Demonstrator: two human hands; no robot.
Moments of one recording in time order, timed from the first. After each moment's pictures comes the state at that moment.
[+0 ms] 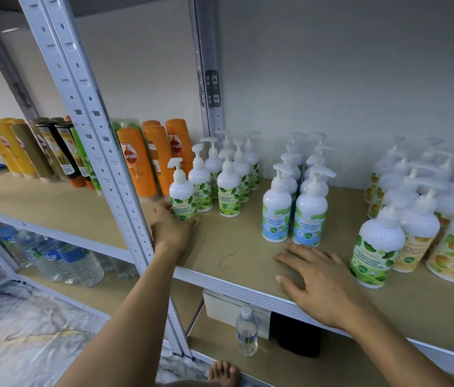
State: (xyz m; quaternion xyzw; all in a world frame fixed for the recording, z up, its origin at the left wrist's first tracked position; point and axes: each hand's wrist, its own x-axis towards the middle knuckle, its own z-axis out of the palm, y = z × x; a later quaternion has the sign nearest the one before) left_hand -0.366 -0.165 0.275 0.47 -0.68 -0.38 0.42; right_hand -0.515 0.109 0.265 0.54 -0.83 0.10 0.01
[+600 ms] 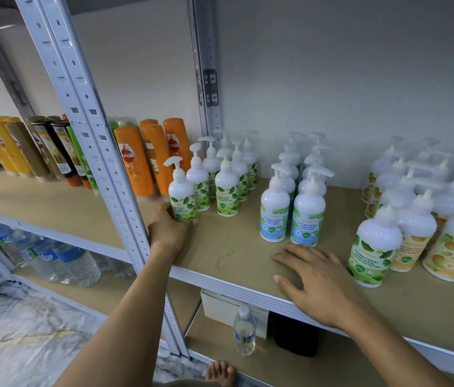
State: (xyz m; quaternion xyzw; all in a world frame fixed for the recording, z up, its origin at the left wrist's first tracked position) left_hand -0.360 -0.164 0.276 0.45 -0.71 -0.38 0.39; right_hand -0.514 0.109 0.267 0.54 -0.84 0.10 0.01
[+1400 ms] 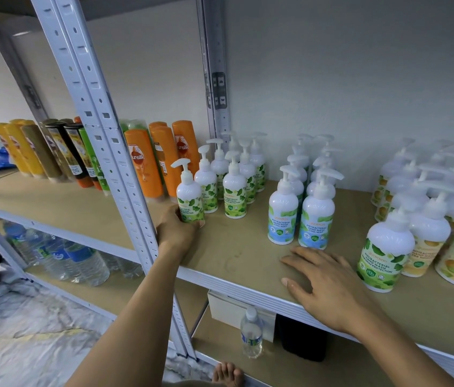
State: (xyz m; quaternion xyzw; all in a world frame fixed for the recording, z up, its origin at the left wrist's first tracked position) left_hand -0.359 -0.162 0.282 0.46 -0.71 -0.39 0.37; right_hand -0.516 0.109 0.265 0.54 -0.84 0.10 0.01
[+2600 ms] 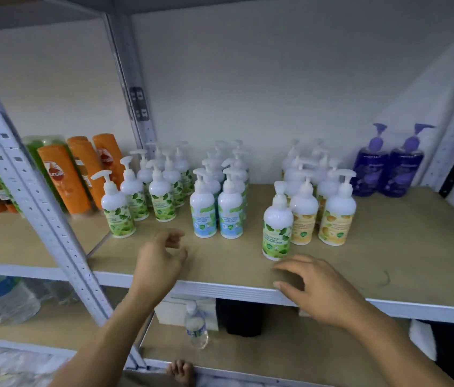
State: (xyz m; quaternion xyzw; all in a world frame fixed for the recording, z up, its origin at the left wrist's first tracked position) left_hand -0.374 -0.025 0.282 0.32 -0.84 -0.31 0.31; right_hand -0.533 0.246 0.282 0.47 -0.85 0.22 -0.04
